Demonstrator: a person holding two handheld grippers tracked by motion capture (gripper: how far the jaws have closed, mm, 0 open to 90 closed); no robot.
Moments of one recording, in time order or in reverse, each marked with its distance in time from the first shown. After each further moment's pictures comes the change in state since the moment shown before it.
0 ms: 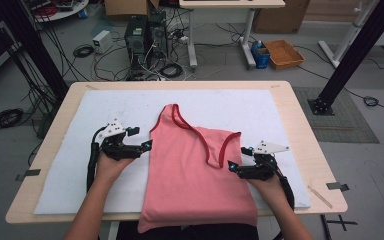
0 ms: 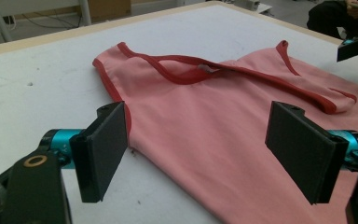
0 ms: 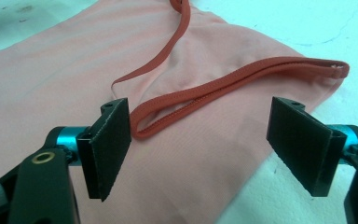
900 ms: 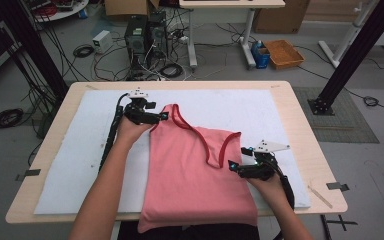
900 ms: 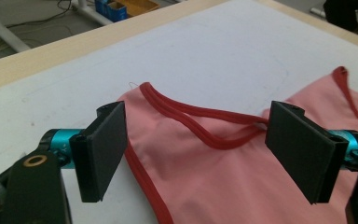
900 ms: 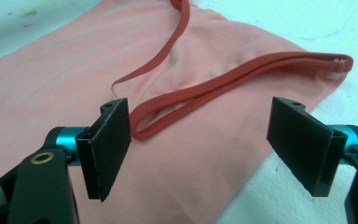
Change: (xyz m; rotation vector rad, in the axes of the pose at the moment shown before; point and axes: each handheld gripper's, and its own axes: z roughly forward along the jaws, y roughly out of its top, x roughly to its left) left arm 0.050 0.061 0.097 0.130 0.002 -0.031; right arm -0.005 0.000 0.001 0.006 0.021 0.038
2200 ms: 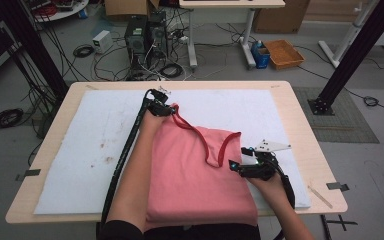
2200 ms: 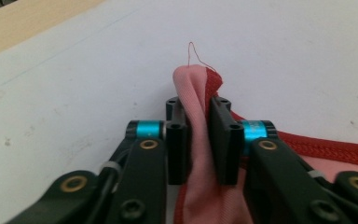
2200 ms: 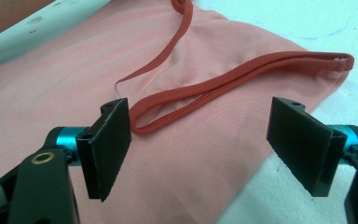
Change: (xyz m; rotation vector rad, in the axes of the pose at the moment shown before) left arm 0.013 0.006 0.084 0.227 0.160 0.060; right arm -0.002 -0.001 -0.001 -0.013 0.018 0.017
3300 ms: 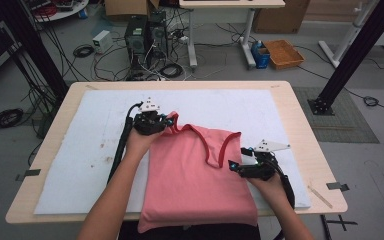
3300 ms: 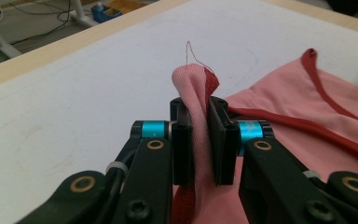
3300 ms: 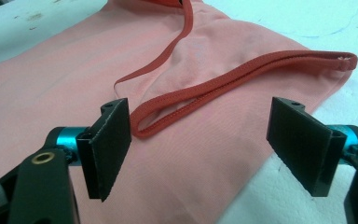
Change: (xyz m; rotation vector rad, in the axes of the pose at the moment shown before) left arm -0.065 -0.043 -0.103 -0.274 -0.146 0.032; right arm 0.000 0.000 0.001 0.009 -0.001 -0.008
